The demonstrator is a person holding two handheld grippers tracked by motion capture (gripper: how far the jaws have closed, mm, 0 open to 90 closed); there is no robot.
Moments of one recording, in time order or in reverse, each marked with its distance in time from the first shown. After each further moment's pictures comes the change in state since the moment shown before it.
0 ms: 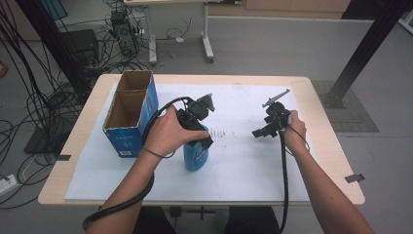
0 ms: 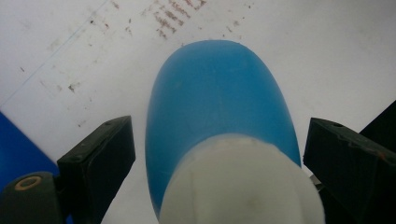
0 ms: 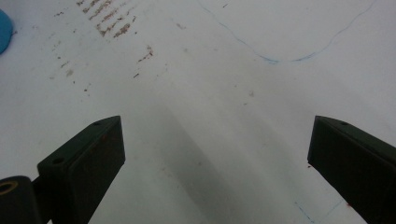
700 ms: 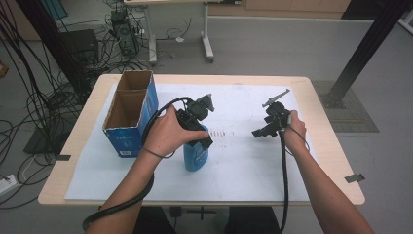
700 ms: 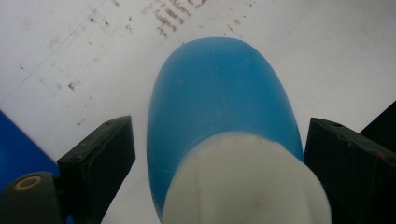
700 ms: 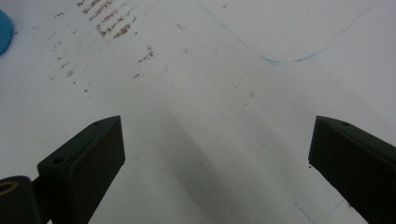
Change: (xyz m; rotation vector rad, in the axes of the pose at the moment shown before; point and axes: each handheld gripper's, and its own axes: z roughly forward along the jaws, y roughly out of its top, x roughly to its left) left arm 0.001 0.000 0.000 0.007 0.000 -0.002; right arm 0.000 0.000 0.000 -0.001 0.000 0.001
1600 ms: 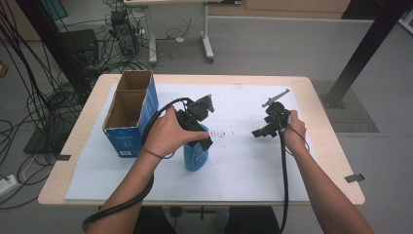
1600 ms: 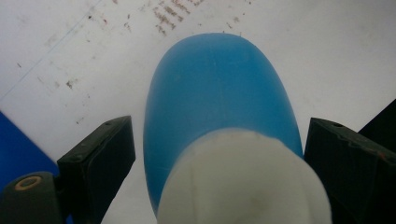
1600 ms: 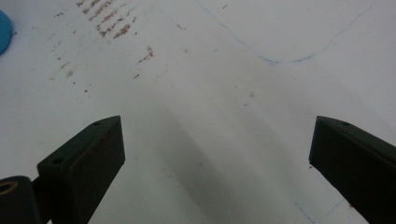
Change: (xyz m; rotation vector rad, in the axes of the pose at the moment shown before) left arm -0.001 -0.001 0.000 0.000 -0.005 -0.003; right arm 0.001 0.000 0.000 0.004 -0.003 0.001
